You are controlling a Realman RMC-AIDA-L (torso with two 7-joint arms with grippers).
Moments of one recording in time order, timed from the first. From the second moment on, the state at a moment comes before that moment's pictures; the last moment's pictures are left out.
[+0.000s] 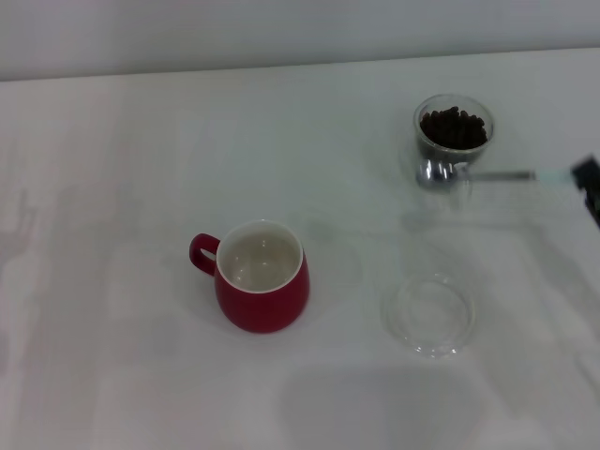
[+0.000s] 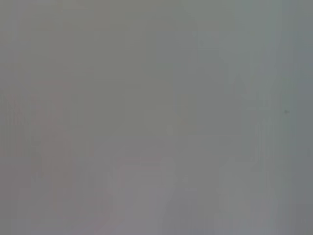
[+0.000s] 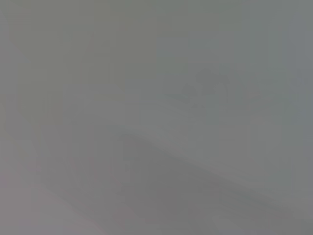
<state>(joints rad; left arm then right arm) -0.37 -2.08 2.83 0.17 -1.50 1.37 -0.04 0.20 2.02 -0.66 0.12 -1.12 -1.77 1.38</state>
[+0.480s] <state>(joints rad) -0.37 -2.08 2.83 0.16 -1.50 1.36 -0.04 0.38 2.01 -0.66 -0.15 -1.12 -1.55 1.42</state>
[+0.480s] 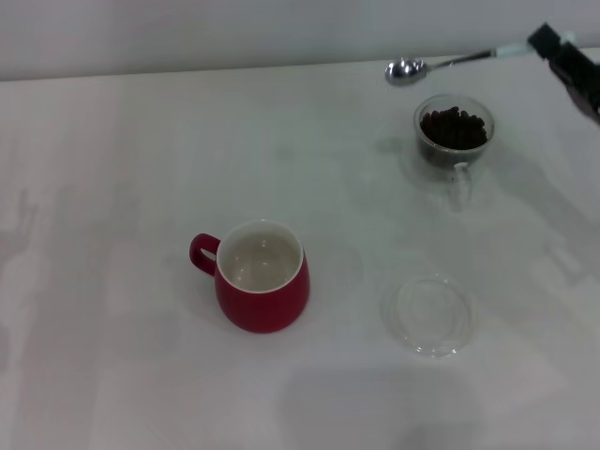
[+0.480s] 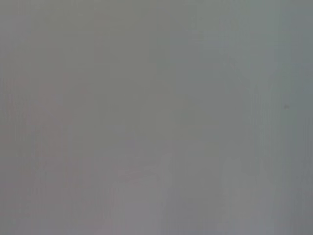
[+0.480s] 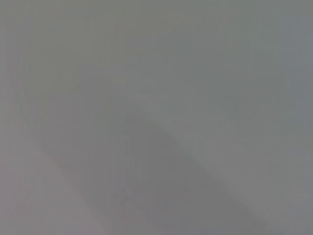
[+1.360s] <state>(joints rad) -0.37 -2.08 2.84 0.17 -1.49 1.33 -0.09 0.31 2.00 -0.77 -0.55 -1.20 -1.39 1.34</state>
